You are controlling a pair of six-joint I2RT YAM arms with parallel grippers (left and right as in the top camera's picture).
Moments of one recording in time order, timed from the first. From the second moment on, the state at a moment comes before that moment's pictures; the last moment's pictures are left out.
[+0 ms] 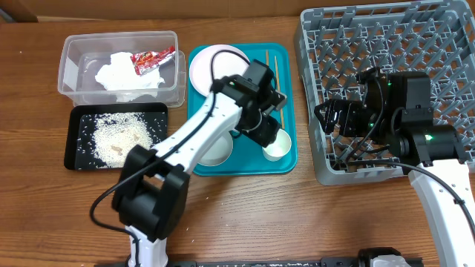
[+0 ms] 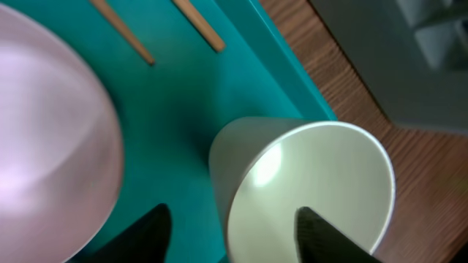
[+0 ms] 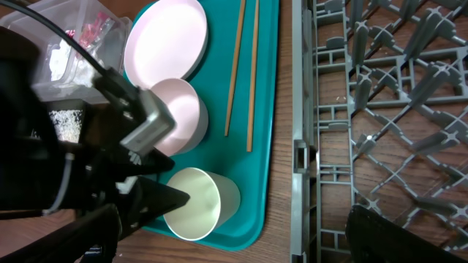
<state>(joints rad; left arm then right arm) -0.58 2.00 1.58 -0.93 0.29 0.04 0.07 1.25 1.16 -0.81 -0.38 0.20</state>
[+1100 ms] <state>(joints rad) -0.14 2.03 1.86 -1.36 1.25 0.25 0.08 1.51 1.16 -0.29 -1.13 0.27</state>
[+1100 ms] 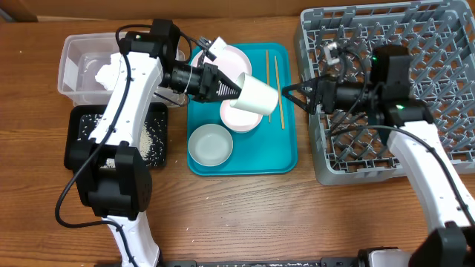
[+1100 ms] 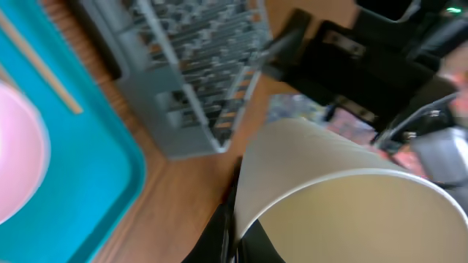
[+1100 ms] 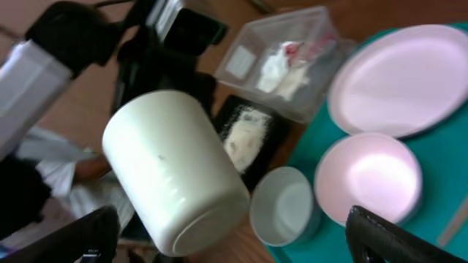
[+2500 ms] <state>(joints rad) -0.04 2.03 1.86 -1.36 1.31 0.30 0.07 1.53 1.16 -0.25 -1.12 0.48</state>
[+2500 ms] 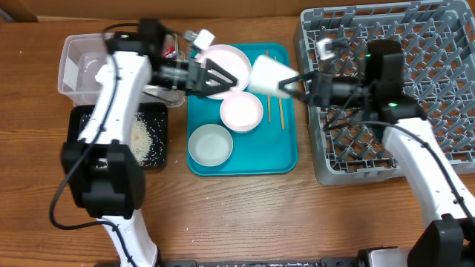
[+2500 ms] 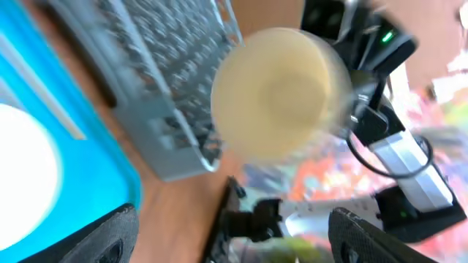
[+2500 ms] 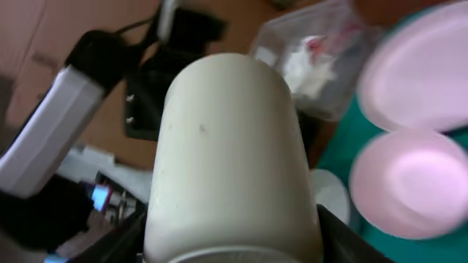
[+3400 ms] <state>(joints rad) 0.12 2.03 1.86 -1.35 0.96 0.30 0.07 1.48 1.43 -1.39 0.02 0.55</state>
